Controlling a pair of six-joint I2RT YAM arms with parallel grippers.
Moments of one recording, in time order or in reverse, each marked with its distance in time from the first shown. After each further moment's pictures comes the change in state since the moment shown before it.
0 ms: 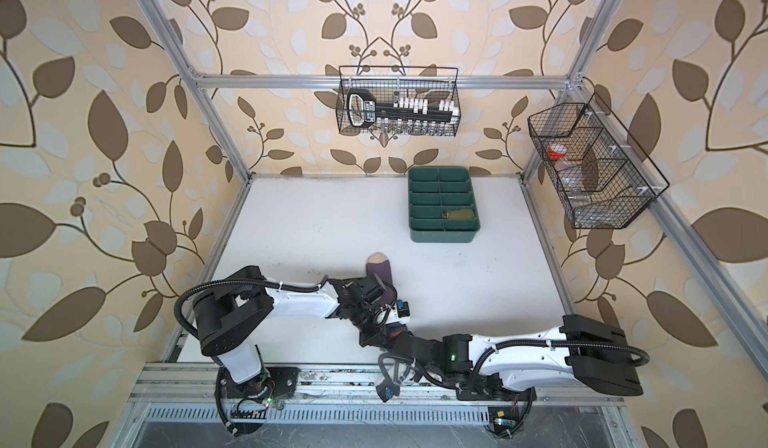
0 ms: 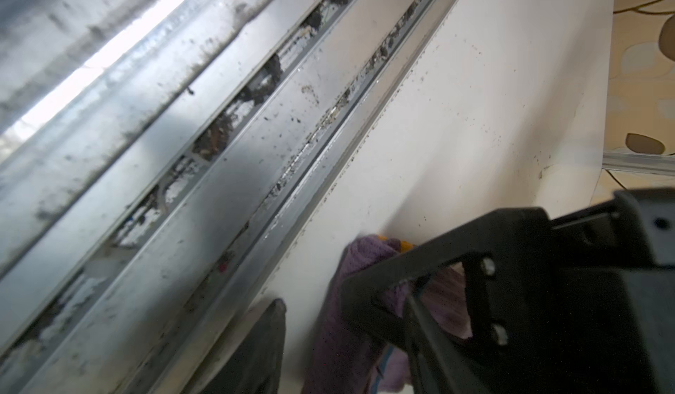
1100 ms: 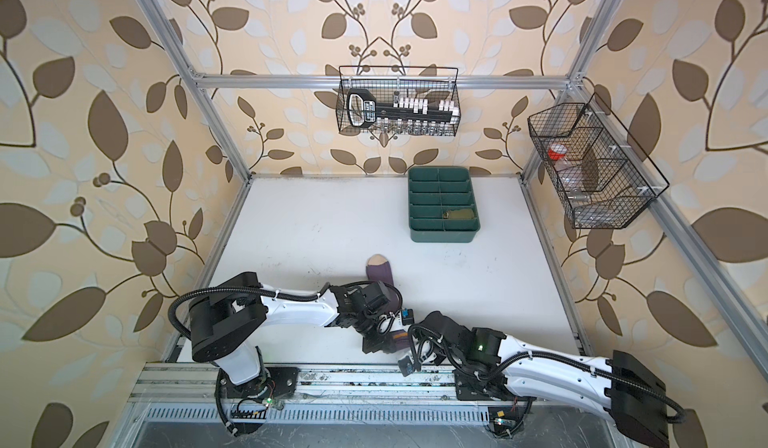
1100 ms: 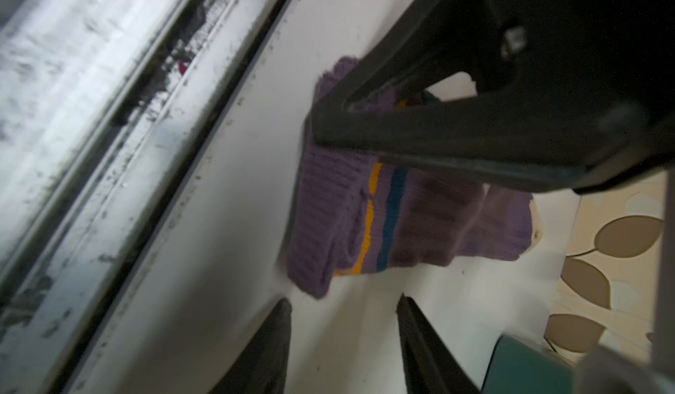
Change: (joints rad) left arm -0.088 -0.034 -0.011 0.036 -0.118 0.000; right arm -0.296 -0.340 -0.111 -0.192 -0.081 -0.087
